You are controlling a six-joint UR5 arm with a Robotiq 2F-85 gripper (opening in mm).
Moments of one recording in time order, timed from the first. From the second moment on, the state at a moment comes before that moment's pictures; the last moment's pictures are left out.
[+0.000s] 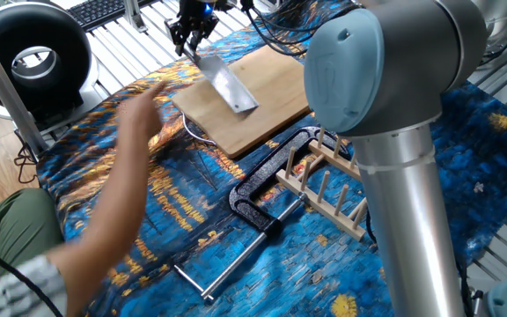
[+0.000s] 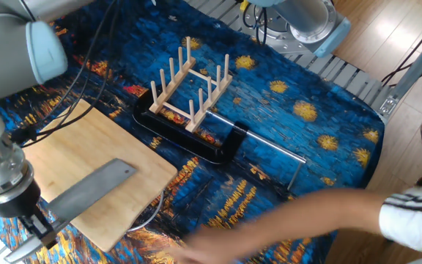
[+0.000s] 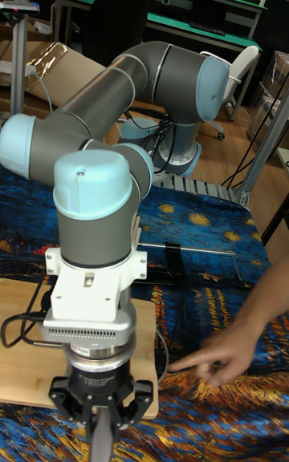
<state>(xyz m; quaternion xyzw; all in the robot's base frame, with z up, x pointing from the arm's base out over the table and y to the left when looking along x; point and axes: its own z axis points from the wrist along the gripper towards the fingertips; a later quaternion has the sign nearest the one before) 0.856 -0.012 0.062 0.03 0.99 0.11 0.11</state>
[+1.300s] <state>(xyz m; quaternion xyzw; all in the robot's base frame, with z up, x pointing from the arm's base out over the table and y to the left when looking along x) 0.894 -0.030 0.061 0.00 0.98 0.07 0.19</state>
